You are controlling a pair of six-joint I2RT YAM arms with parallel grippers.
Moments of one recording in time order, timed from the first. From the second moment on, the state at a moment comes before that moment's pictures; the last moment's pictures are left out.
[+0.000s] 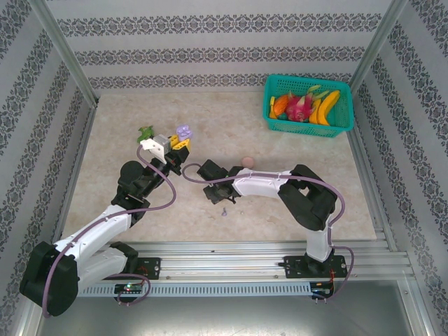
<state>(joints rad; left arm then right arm) -0.42 1.02 0.48 0.71 0.18 -0.12 0.91 1.92 1.19 -0.44 0.10 0.34</state>
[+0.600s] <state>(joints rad) -0.42 1.02 0.48 0.70 0.23 -0.12 0.81 1.44 1.05 -0.43 0.13 0.40</state>
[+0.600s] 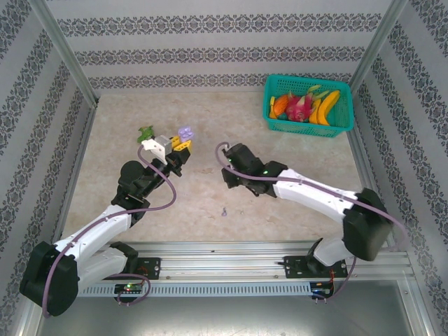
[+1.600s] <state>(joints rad) -0.51 1.25 0.66 0.74 0.59 -0.09 0.76 1.16 1.21 -0.17 0.00 0.34</state>
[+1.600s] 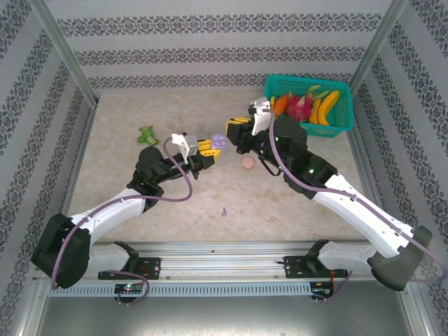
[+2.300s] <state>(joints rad) -0.53 1.25 0.81 0.69 0.70 0.00 0.79 1.08 1.14 -0.07 -0.04 0.34</state>
